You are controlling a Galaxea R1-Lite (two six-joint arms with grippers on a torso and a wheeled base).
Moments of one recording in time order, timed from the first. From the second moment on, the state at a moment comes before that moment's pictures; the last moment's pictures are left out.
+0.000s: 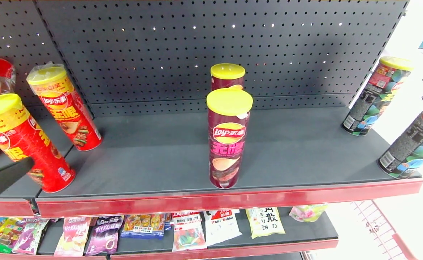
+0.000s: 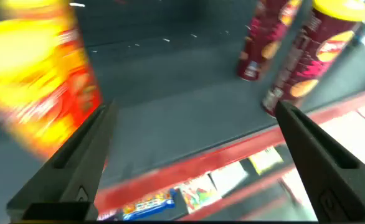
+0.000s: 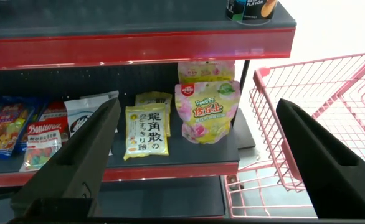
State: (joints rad) left arm -0.11 0.82 -0.64 -0.10 -0.34 0.01; right arm 0.00 0.00 0.00 0.00 0.00 0.00
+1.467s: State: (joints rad) left arm -0.47 1.70 -1.00 -0.10 -0.37 0.27; right arm 0.00 0.00 0.00 0.00 0.00 0.00
